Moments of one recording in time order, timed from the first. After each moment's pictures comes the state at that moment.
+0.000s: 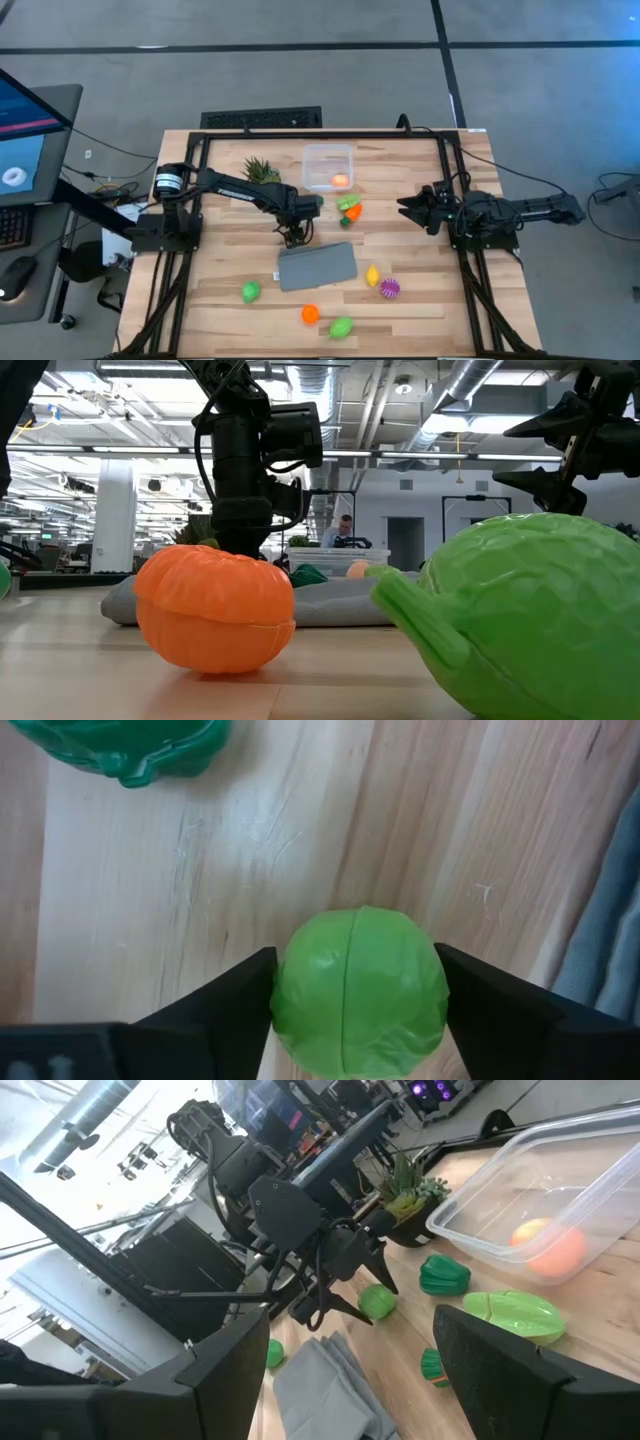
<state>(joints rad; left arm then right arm) 0.06 1.89 1.19 -0.69 -0.02 -0.20 0.09 0.09 0.01 0.05 0.21 0.71</state>
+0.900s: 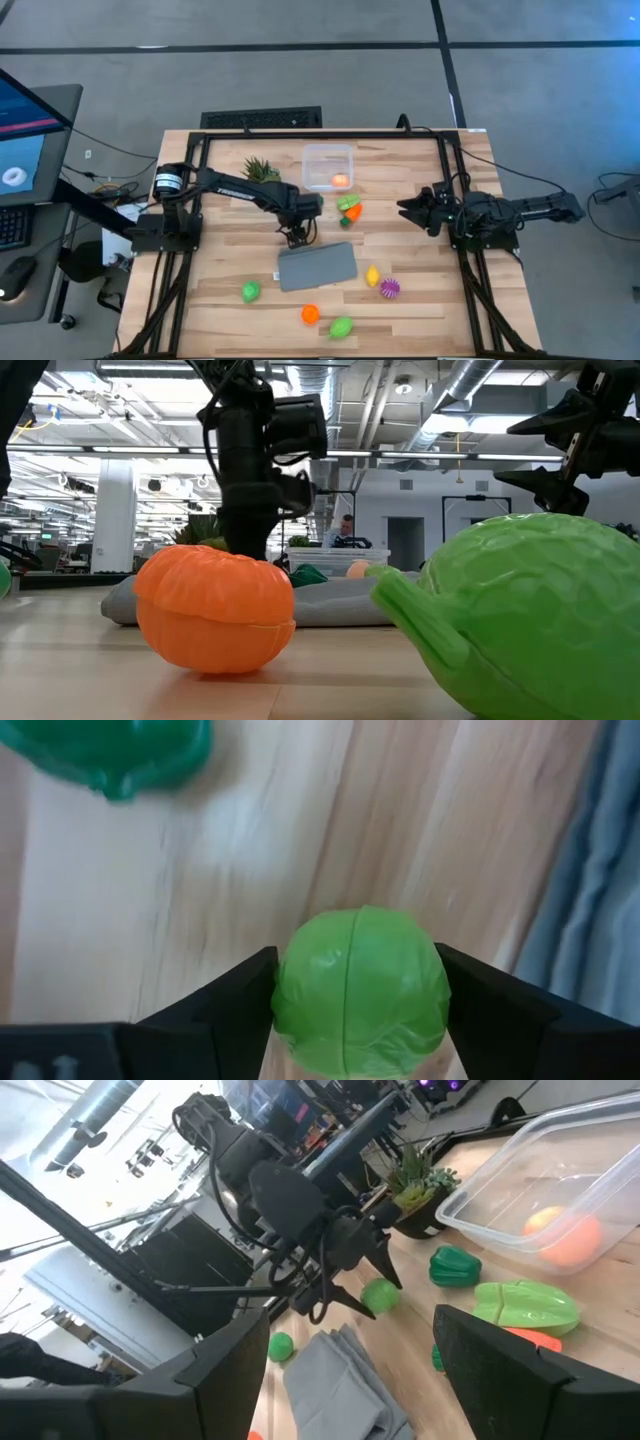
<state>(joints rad) 0.06 1.88 1.23 -0.71 0.02 -0.23 0.12 0.09 0.01 0.05 0.21 0.73</state>
